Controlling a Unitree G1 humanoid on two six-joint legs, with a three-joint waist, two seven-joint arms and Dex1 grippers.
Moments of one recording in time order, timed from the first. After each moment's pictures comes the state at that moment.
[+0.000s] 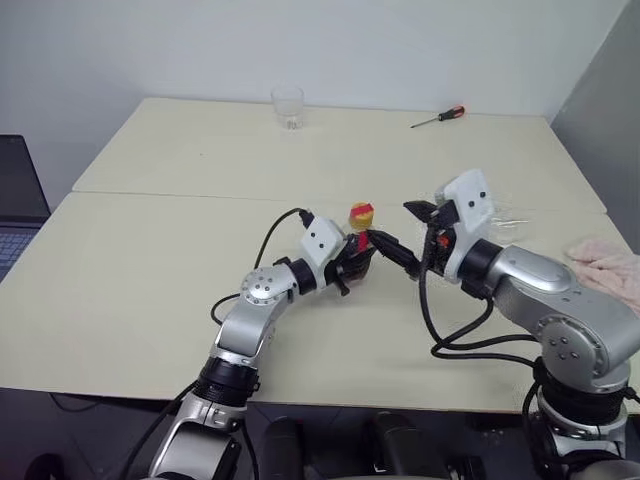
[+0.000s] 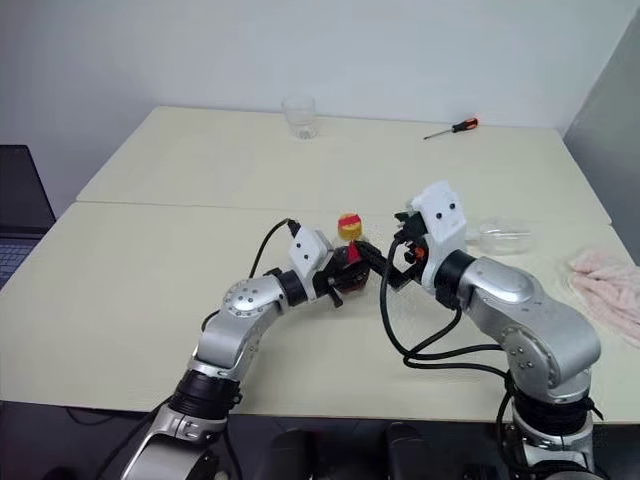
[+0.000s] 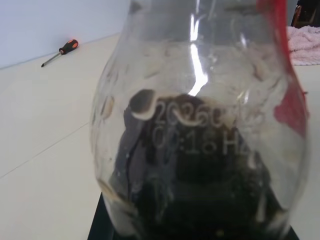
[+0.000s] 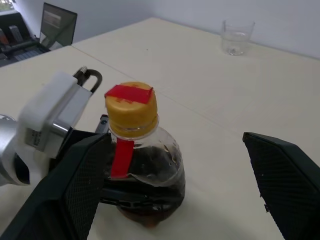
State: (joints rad) left arm -0.45 0.20 -0.19 0.02 -0.12 0.23 -0.69; right arm -0.50 -0.37 -0.09 -0.72 0.62 1.16 0.33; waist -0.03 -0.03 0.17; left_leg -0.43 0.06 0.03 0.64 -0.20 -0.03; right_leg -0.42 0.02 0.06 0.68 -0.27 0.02
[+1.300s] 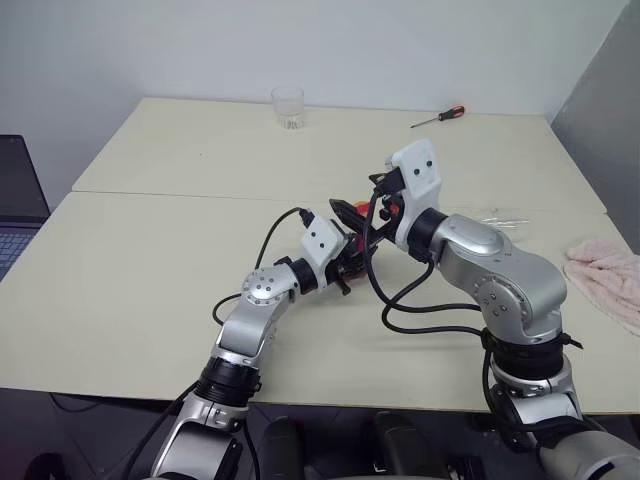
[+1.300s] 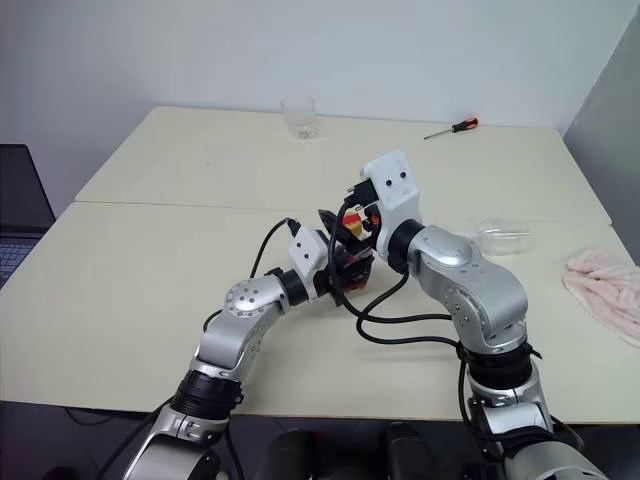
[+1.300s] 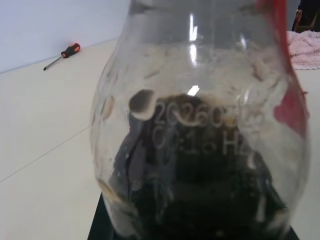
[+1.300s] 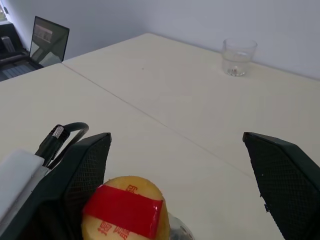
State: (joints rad) left arm -0.44 0.19 -0.19 0.02 -0.12 0.22 -0.67; right arm -0.68 -0.23 0.11 -0.44 0.41 1.01 0.21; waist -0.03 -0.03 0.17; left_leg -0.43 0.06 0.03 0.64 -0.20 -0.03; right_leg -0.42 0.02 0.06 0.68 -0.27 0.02
